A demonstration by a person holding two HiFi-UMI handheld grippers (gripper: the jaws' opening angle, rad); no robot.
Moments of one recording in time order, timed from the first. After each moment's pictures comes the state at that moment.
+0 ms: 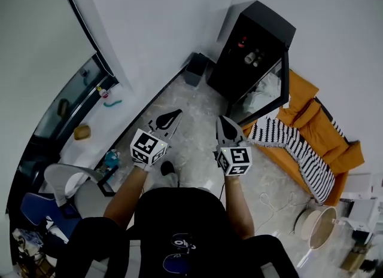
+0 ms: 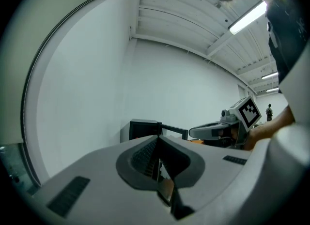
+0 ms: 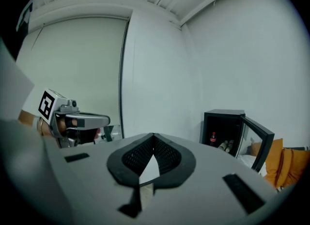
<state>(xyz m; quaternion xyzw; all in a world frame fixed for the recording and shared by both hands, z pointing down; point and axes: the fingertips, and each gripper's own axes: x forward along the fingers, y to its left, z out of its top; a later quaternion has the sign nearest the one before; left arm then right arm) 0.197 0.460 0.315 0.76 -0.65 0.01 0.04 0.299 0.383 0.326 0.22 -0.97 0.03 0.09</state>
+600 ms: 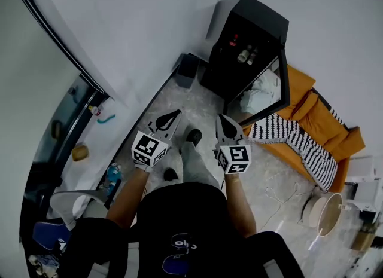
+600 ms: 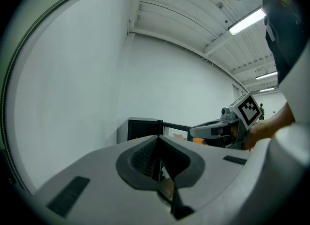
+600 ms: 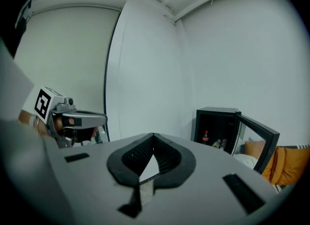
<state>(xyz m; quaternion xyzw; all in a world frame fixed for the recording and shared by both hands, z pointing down) 0.139 0.390 0.335 0.78 -0.62 0.02 0.03 0.249 0.319 0.344 0.28 -0.95 0.04 0.11</state>
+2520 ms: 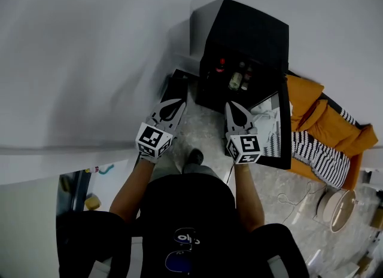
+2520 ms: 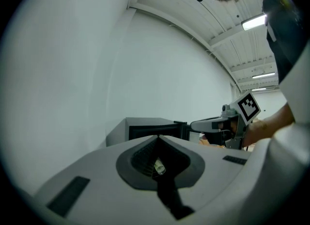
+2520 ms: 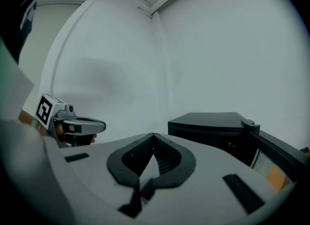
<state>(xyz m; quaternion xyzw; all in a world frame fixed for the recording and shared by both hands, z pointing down) 0.037 -0.032 0.344 0.83 -0.56 0.04 0.05 0.166 -0.090 0.344 0.35 -0.93 0.07 0.07</state>
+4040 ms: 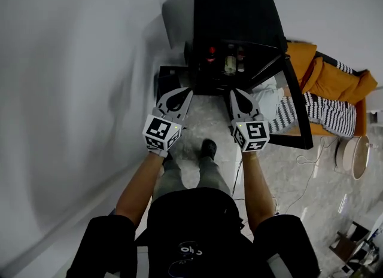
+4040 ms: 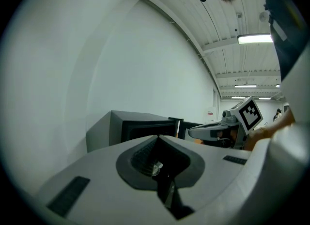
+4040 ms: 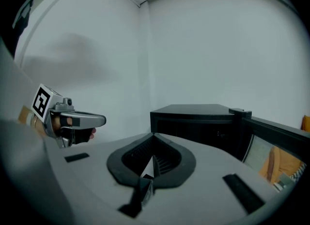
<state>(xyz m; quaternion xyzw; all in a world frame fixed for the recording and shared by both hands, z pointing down) 0.011 -0.124 0.374 0.89 -0.45 0.04 0.08 0.141 -0.144 0.389 0.47 -0.87 0.09 0.11</state>
